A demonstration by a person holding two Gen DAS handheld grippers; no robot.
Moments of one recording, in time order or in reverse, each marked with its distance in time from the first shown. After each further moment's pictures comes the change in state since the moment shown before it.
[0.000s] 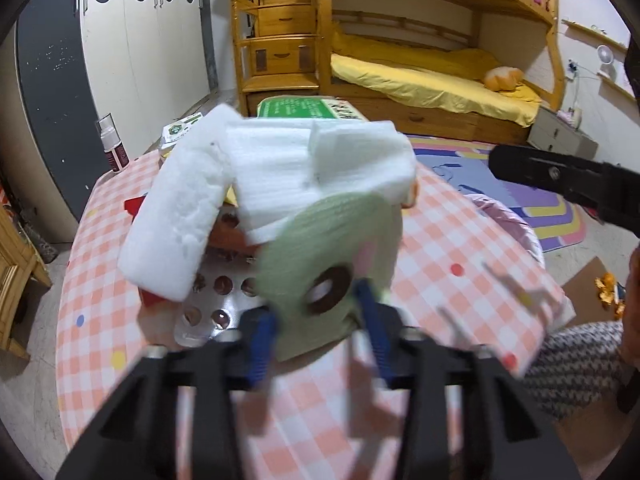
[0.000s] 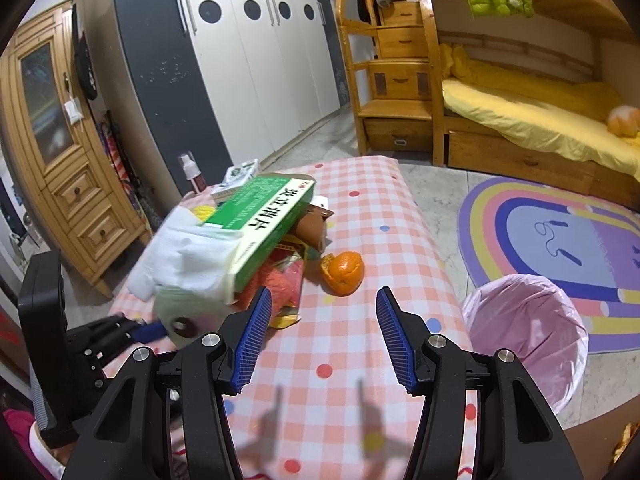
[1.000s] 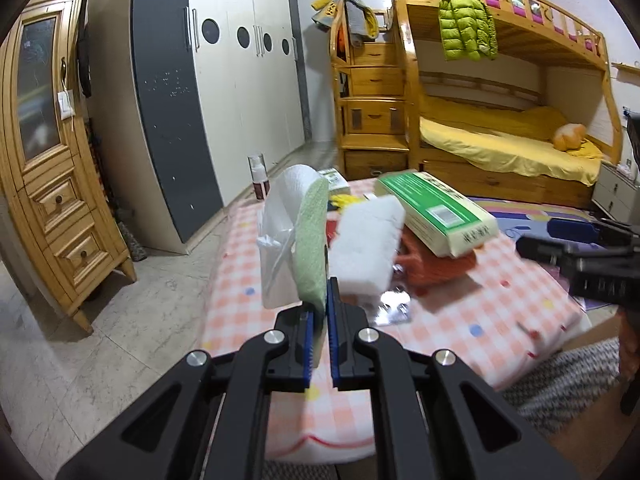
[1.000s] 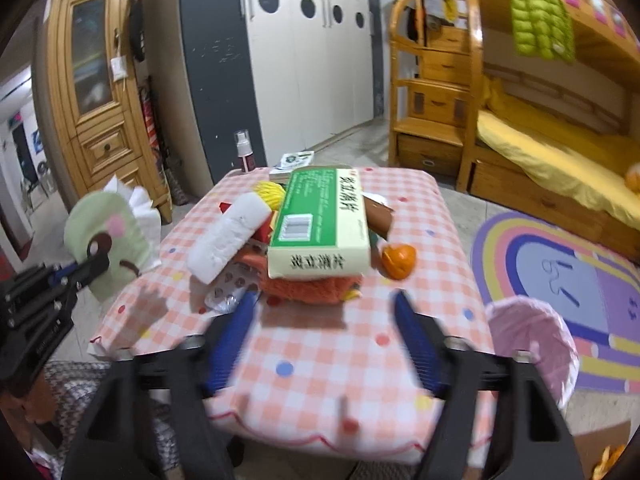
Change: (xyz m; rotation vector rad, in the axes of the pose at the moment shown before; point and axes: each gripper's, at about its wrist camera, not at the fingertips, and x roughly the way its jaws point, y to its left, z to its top) left arm -0.118 0.042 -0.036 -0.128 -0.218 0.326; right arm -0.018 0.060 -0.020 -0.188 -0.018 0.022
